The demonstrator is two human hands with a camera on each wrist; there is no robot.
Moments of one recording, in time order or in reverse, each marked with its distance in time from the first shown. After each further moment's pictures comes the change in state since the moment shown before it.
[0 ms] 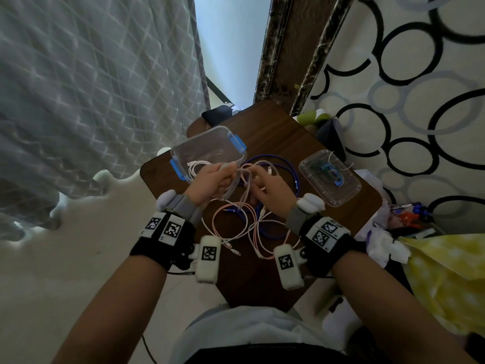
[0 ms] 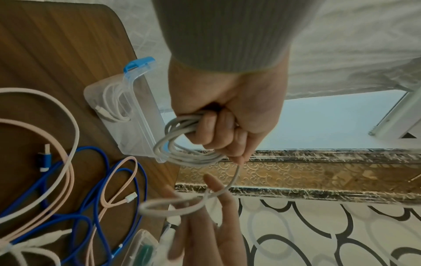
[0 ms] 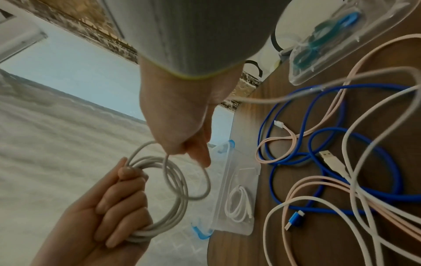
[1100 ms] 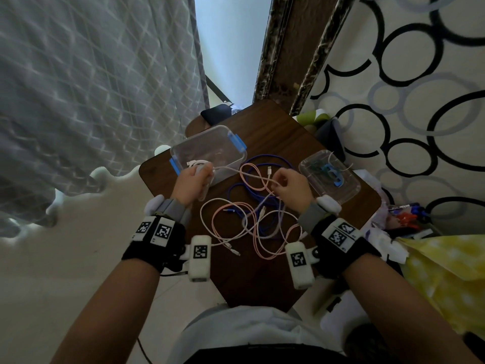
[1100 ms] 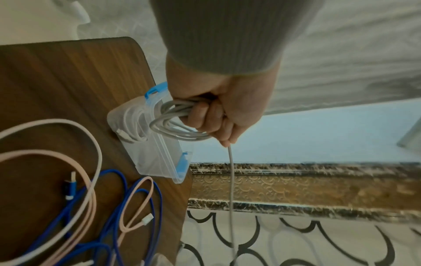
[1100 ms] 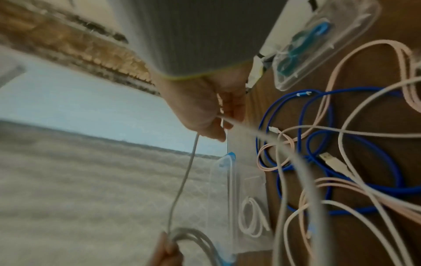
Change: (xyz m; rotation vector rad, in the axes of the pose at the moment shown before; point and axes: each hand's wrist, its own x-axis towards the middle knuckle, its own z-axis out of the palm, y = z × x) left_hand 0.009 -0.023 -0.029 0.205 0.368 0.001; right_hand -0.007 0.024 -0.020 -0.119 0.126 0.365
